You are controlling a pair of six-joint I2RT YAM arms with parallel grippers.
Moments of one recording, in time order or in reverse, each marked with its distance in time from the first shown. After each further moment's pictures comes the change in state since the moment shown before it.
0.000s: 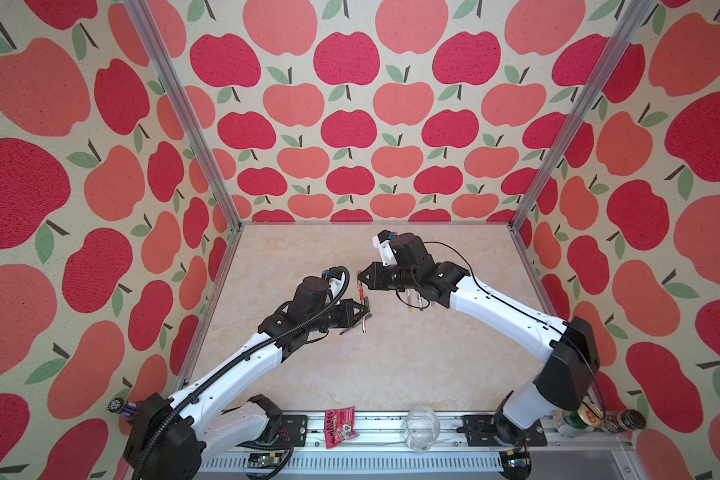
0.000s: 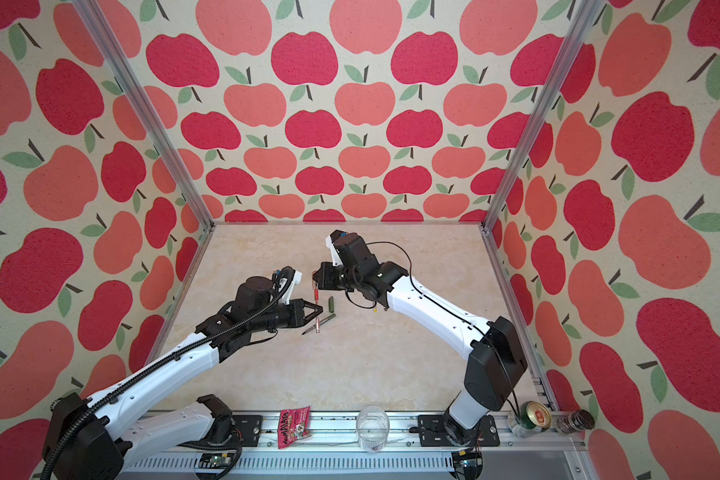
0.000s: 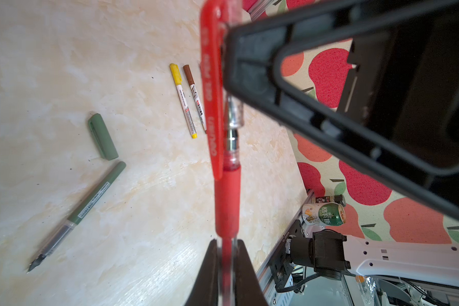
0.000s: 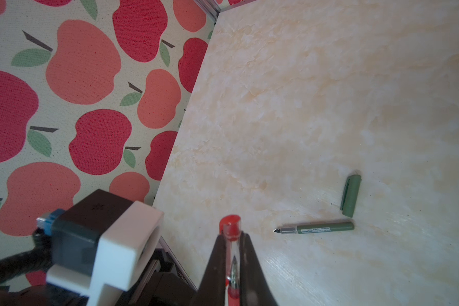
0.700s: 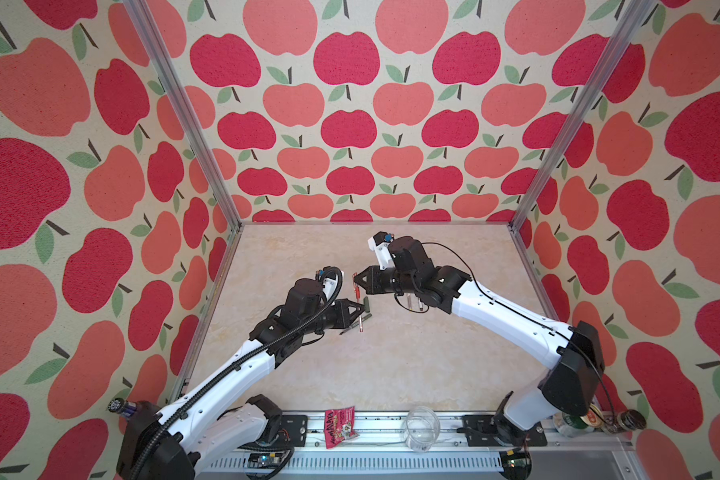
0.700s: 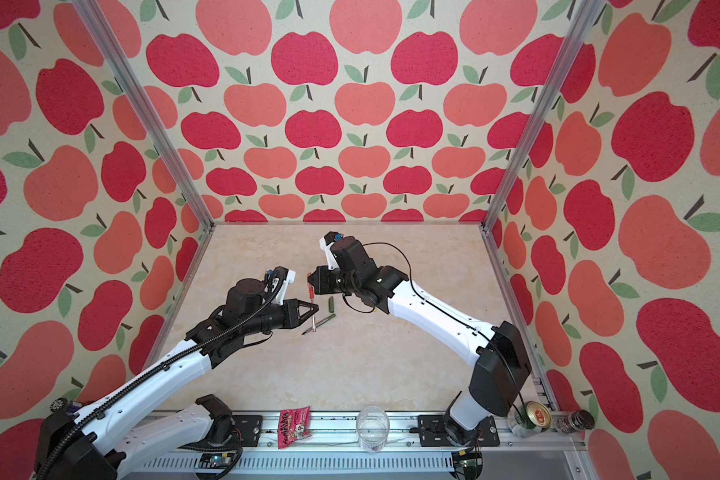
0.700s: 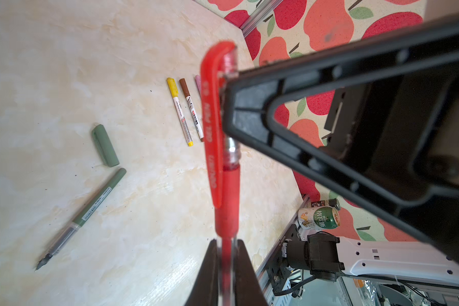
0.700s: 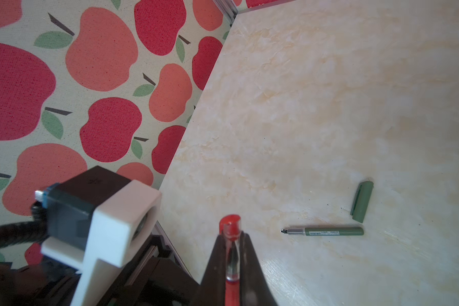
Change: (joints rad) left arm 0.018 -0.093 -0.018 -0.013 -0.012 0.000; right arm 0.047 -0.033 -0.017 0.033 0.014 -0.039
